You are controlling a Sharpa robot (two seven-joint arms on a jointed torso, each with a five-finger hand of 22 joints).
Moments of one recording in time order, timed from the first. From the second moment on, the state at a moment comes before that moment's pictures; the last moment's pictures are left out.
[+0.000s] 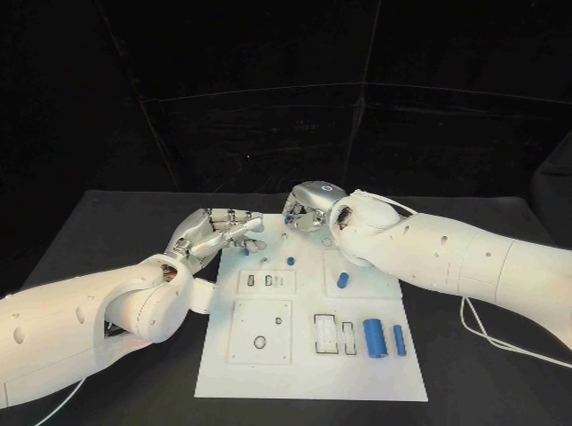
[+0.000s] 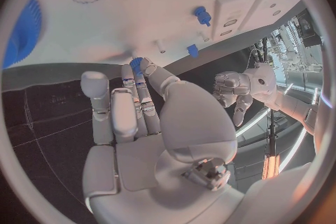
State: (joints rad) left arm 1.22 -0.86 -0.14 1.59 -0.05 -0.33 0.51; left_hand 1.37 0.05 0.01 0.03 0.05 1.00 0.20 0.08 0.07 1.12 0.13 0.15 0.07 1.28 0.06 0.37 0.36 0.17 1.05 0.18 0.32 0.13; right arm 1.28 -0.40 -0.05 1.07 -1.56 -0.33 -0.08; right_hand 1.26 0.03 0.39 -0.23 0.08 1.07 0.16 0.07 0.07 1.20 0.08 0.09 0.07 1.47 0.01 1.32 1.10 0.16 1.18 0.11 1.21 0.83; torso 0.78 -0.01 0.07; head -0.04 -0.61
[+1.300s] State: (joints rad) left arm 1.22 -0.86 -0.14 1.59 -0.05 -0.31 0.51; left_hand 1.37 0.05 0.02 0.01 0.05 1.01 0.20 0.08 0.07 1.12 0.13 0.16 0.07 1.27 0.06 0.38 0.37 0.17 1.05 0.18 0.31 0.12; right arm 1.28 -0.64 -0.04 1.29 -1.50 -0.38 -0.12; right_hand 1.26 -0.07 0.28 -0.12 0.10 0.95 0.16 0.10 0.08 1.28 0.07 0.26 0.13 1.47 0.00 1.38 1.17 0.14 1.21 0.11 1.26 0.90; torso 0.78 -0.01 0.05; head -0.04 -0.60
